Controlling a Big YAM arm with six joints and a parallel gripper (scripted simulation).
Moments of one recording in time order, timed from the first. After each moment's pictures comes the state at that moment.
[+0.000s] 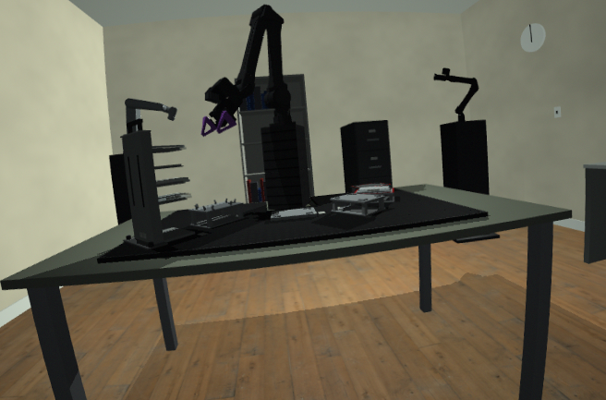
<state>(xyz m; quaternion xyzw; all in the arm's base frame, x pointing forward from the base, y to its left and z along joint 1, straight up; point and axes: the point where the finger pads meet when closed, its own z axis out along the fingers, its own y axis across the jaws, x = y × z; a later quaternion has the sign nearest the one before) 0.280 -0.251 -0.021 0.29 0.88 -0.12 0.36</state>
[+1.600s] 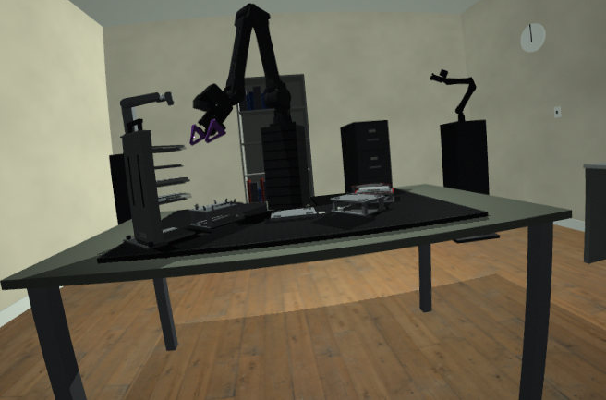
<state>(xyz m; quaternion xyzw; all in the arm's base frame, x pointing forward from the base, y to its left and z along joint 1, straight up) 0.323 -0.283 -0.054 0.29 0.88 -0.12 0.36</state>
